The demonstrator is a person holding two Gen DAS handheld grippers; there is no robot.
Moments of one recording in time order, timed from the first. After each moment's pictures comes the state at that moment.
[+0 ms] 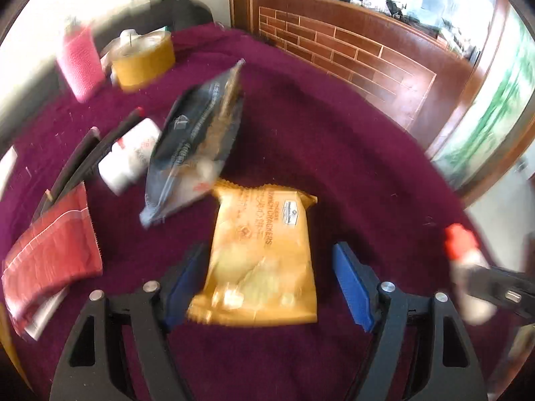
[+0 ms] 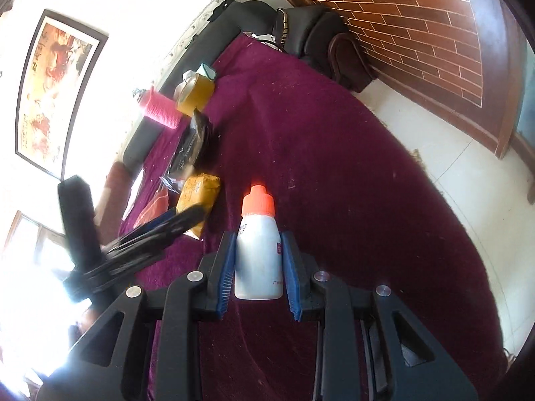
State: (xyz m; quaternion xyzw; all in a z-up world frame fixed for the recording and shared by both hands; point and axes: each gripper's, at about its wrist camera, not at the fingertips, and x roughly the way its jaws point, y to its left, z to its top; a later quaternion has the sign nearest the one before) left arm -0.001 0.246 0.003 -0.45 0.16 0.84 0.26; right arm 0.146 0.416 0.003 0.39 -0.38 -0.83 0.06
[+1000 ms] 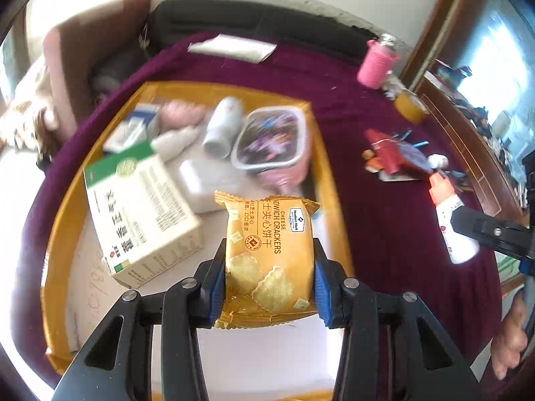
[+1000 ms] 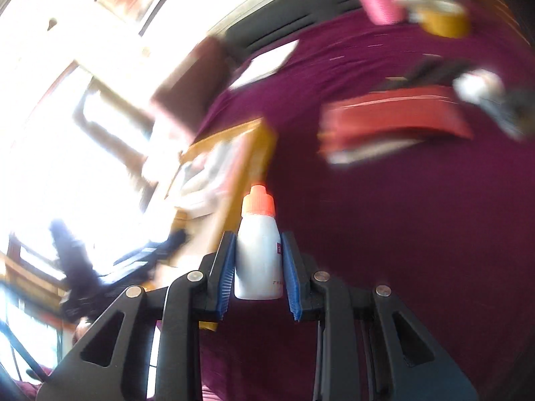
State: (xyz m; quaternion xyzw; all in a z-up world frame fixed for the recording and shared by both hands) left arm 0.111 -0.205 0.035 -0.47 -0.12 0.87 0.03; right arm 0.062 0.040 0.072 0.48 -0.17 -0.80 0.32
